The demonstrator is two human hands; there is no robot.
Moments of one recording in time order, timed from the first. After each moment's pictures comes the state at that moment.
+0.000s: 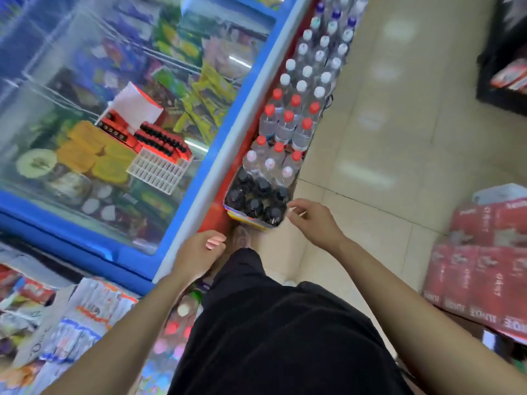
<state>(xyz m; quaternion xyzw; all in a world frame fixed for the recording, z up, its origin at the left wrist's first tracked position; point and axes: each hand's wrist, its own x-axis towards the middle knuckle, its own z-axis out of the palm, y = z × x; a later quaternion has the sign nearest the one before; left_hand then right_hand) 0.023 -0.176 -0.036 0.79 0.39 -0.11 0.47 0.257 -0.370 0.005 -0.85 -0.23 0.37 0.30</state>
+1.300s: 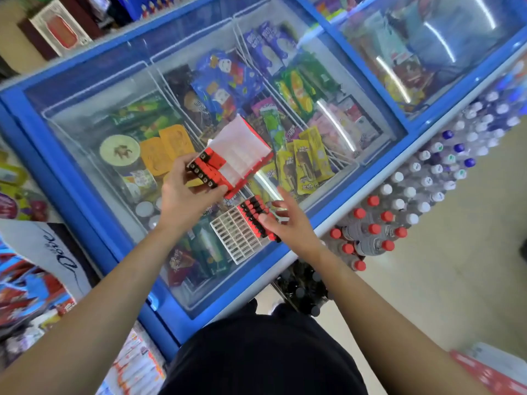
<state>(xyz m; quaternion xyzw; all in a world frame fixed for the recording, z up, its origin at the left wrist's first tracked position) 0.053 0.116 0.037 0.61 0.53 0.30 0.50 0.259 -0.023 0.035 -0.72 -0.33 0.51 0.32</state>
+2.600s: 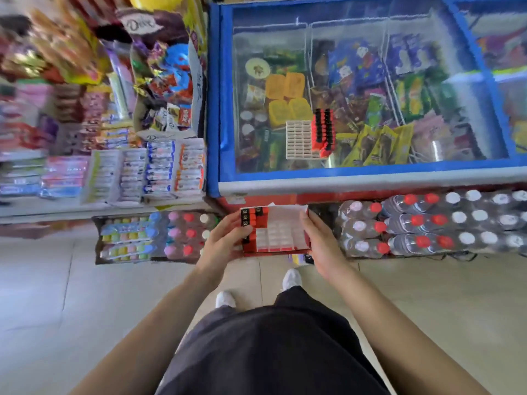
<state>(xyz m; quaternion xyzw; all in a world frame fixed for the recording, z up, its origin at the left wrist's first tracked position) 0.044 -0.339 0.076 0.20 0.65 0.41 0.61 0.251 -0.286 0.049 -0.55 -0.36 0.69 0.30</state>
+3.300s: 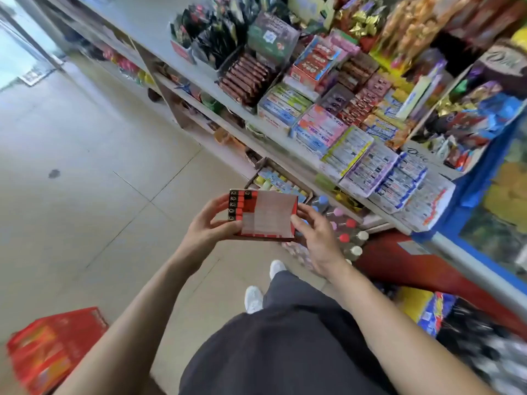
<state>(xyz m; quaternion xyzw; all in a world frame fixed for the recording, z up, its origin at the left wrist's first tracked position) -0.341 -0.655 0.087 0.10 0.69 0.58 0.42 -0.195 -0.459 0.045 -0.39 -0.58 0.71 0.06</state>
